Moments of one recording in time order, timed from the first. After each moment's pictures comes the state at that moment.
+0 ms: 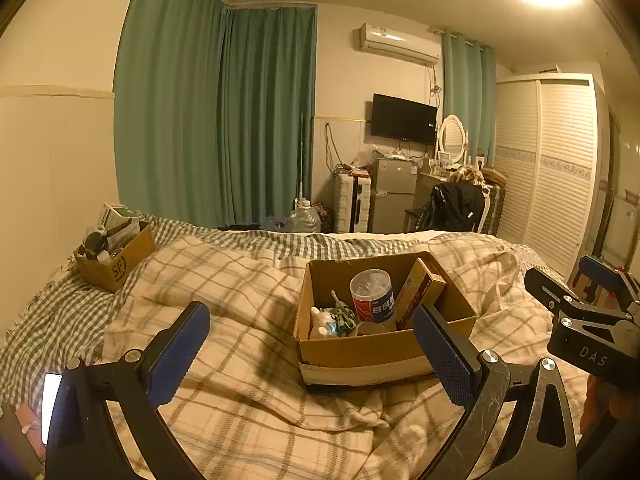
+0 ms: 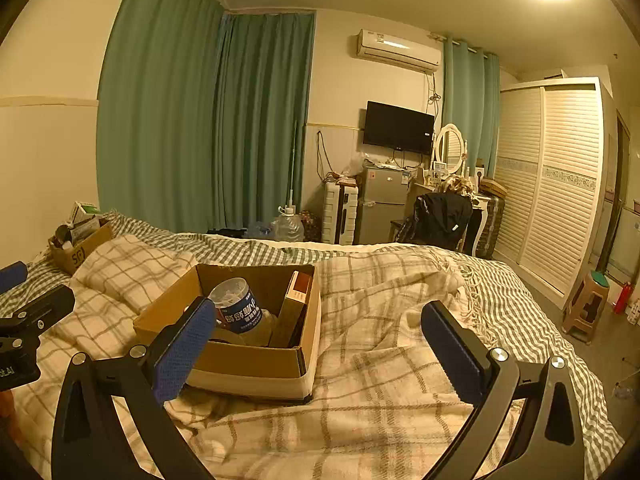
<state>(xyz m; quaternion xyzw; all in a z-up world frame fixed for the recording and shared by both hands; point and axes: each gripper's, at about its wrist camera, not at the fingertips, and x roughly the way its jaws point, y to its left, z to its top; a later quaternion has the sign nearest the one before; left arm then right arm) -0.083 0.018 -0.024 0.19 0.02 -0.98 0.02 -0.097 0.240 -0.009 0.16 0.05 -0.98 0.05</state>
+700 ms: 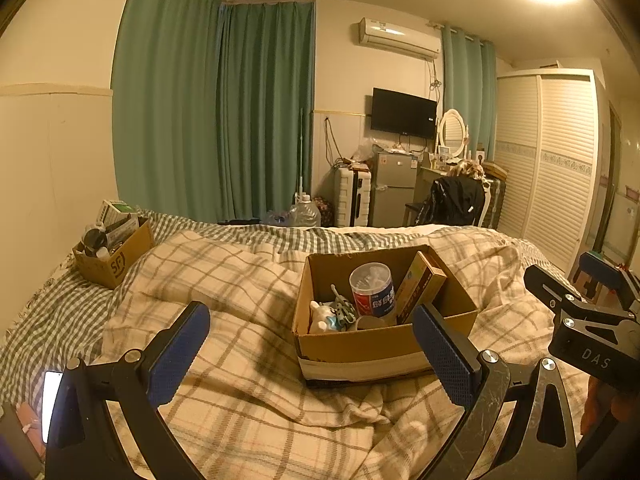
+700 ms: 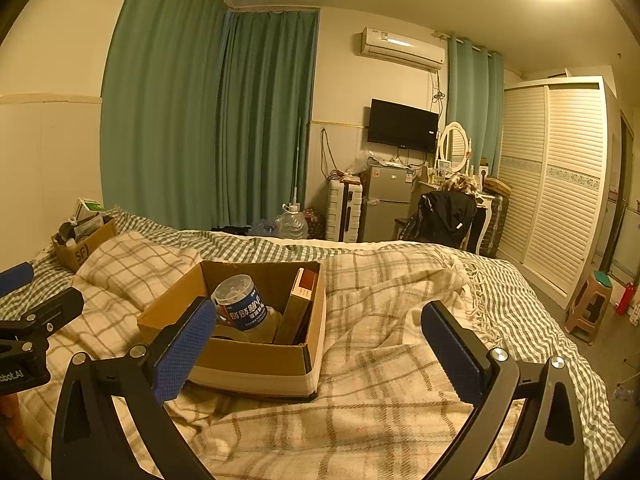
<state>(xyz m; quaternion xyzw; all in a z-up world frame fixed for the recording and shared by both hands) -0.086 0.020 -0.028 0.20 0.02 -0.98 0.02 -0.097 0.237 -0.012 0.16 0.05 -0.98 0.05</state>
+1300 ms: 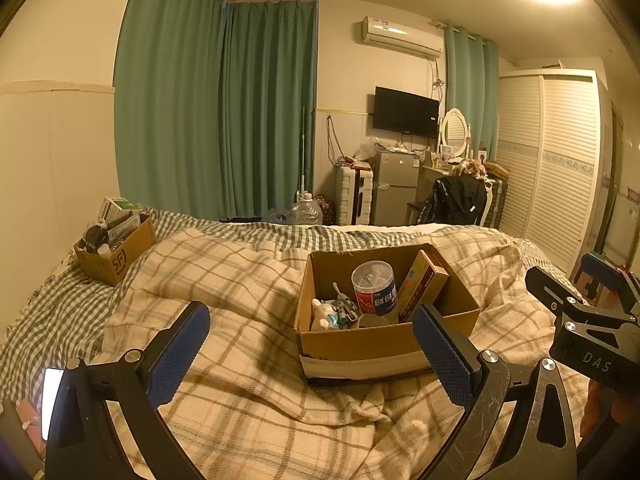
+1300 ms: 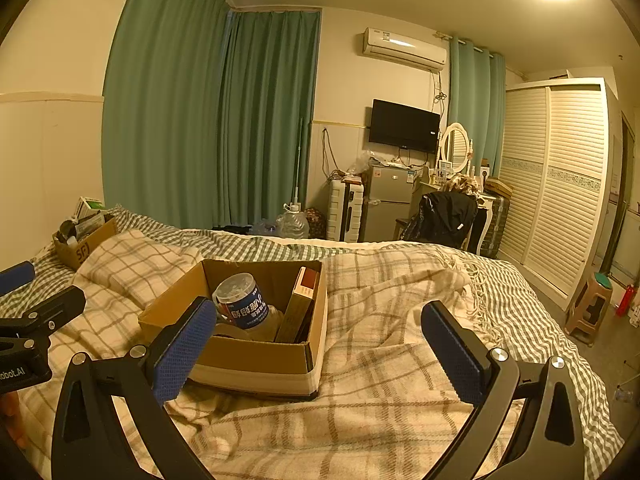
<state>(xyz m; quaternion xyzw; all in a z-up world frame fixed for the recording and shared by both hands) -0.086 0.018 -0.030 0.20 0.02 -0.98 0.02 -0.097 0.234 -0.014 0.16 0.05 -0.98 0.05</state>
